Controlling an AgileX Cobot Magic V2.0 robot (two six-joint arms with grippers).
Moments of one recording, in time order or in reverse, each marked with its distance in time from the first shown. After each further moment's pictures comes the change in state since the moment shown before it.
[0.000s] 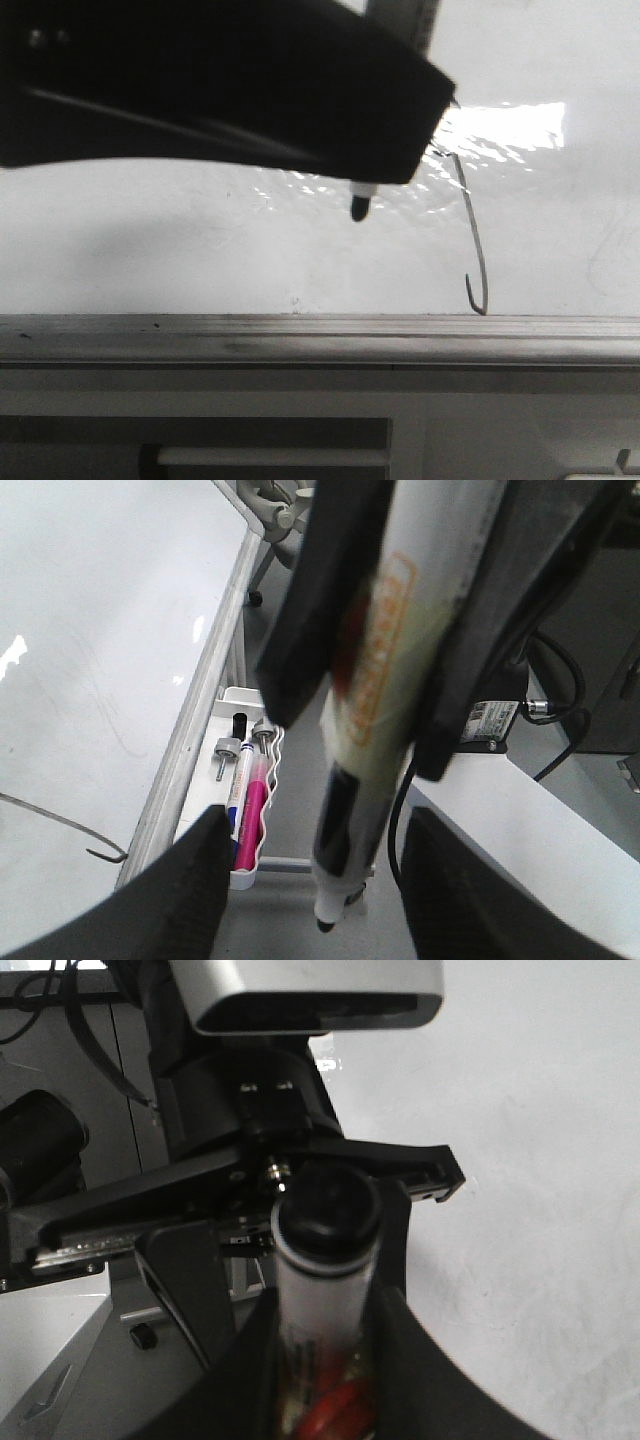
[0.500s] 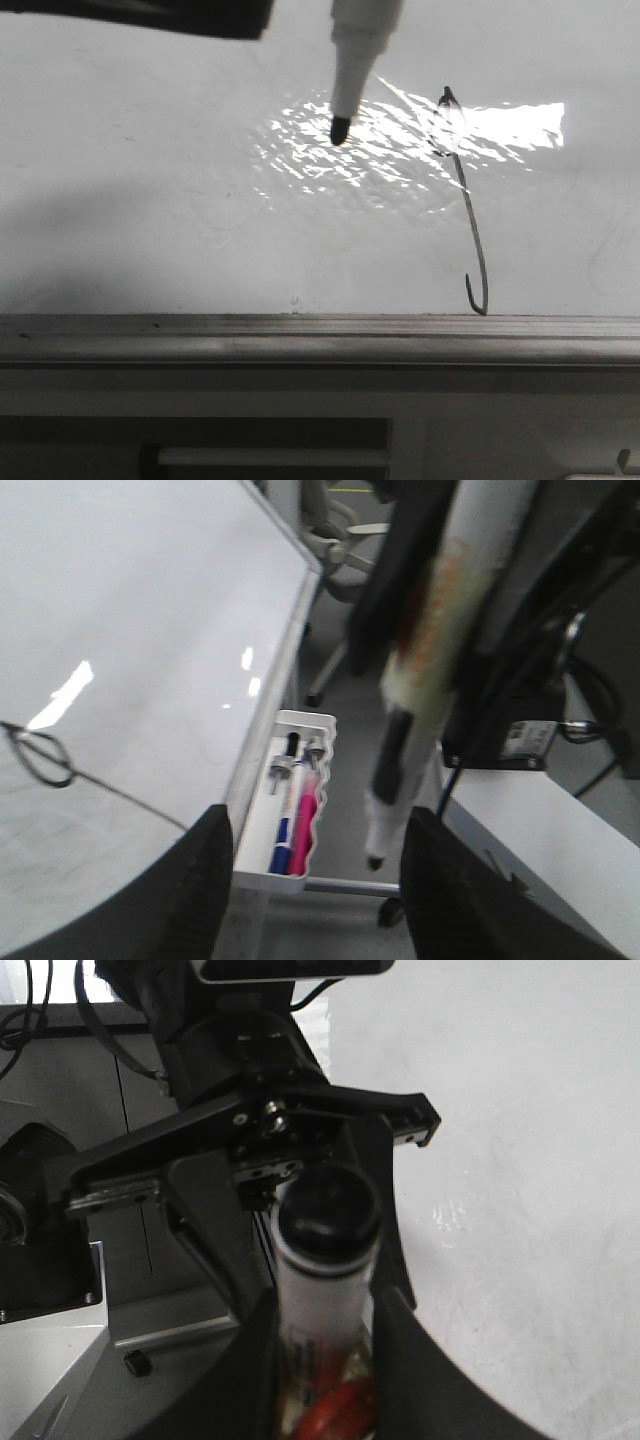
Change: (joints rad) left arm 0.149 -0.091 0.004 0.056 0.113 -0.021; right arm 0.000 -0.001 -0.032 -0.001 -0.010 0.000
